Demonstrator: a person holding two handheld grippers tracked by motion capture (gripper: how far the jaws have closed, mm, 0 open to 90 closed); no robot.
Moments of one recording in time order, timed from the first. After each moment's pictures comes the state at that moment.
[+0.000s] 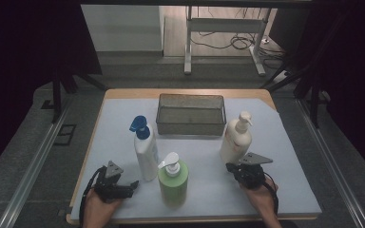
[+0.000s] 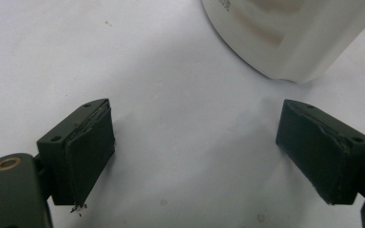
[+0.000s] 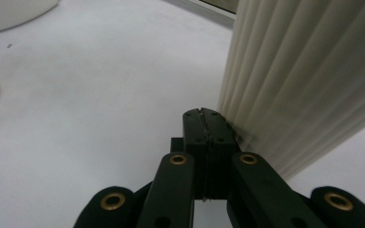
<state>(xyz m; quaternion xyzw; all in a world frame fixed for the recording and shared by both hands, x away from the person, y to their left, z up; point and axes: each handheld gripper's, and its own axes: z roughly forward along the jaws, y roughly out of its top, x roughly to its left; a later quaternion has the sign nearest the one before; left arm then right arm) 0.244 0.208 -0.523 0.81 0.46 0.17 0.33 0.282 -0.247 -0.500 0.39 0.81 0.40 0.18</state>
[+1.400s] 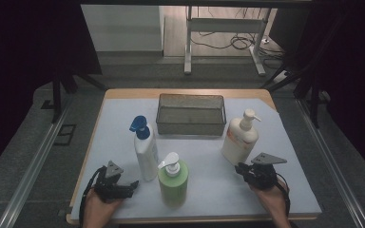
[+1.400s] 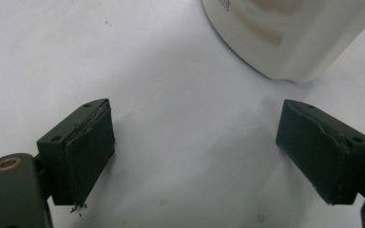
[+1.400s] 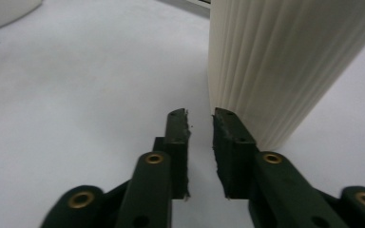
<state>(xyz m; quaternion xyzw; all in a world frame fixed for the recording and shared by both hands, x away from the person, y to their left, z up) 0.244 0.208 -0.523 0.81 0.46 0.17 0.33 0.278 -0.279 -0.495 0.41 0.80 0.40 0.17</state>
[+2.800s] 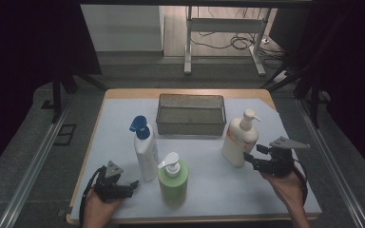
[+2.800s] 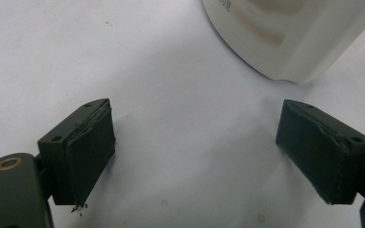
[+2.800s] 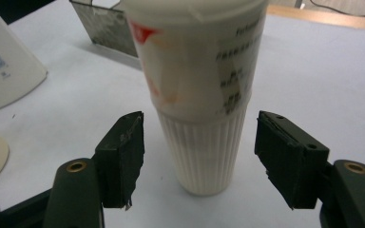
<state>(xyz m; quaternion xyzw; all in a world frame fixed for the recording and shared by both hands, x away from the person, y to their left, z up) 0.244 0.208 -0.523 0.81 0.46 0.17 0.33 0.292 -0.304 -0.435 0.44 0.76 0.44 0.18</state>
